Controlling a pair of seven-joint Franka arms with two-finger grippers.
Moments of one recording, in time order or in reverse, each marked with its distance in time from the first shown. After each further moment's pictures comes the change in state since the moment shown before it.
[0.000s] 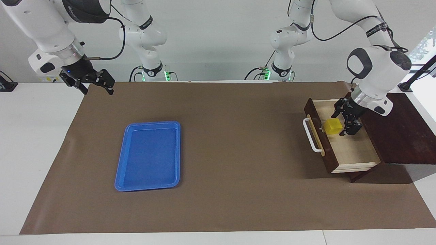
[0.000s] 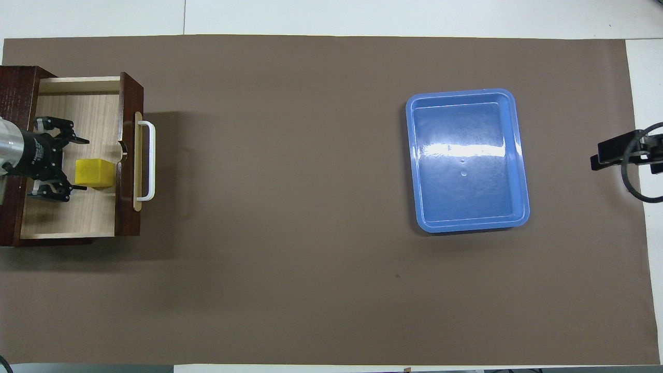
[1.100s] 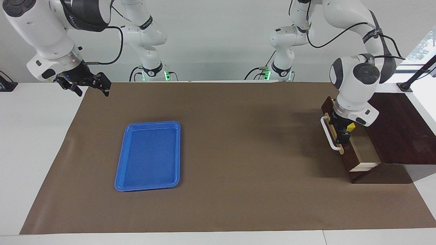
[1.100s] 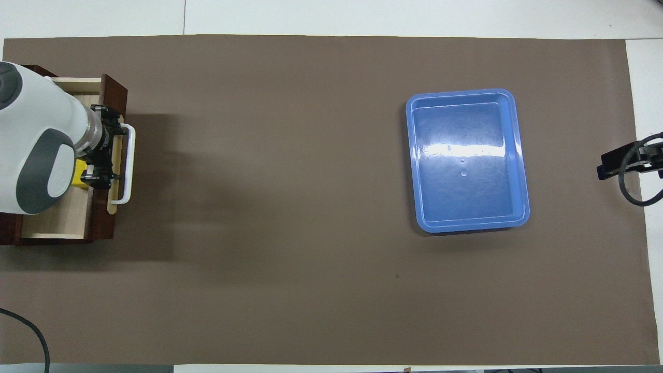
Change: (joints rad) left arm -0.086 0.077 0.005 0.005 0.356 0.046 -0.100; right arm -0.001 0.020 -0.007 -0.029 -0.071 0.045 -0.047
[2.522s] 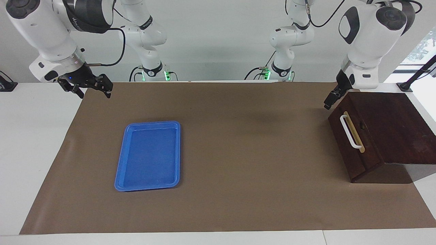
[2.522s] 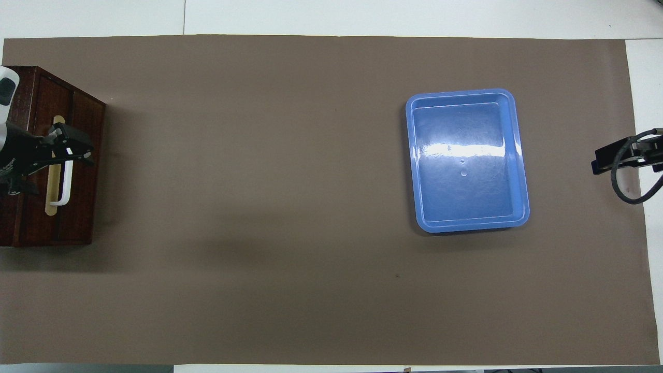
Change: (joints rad) left arm -0.048 -0.171 -0.032 0.198 -0.194 -0.471 1.026; right arm 0.009 0.004 0.003 0.002 0.000 0.000 0.000
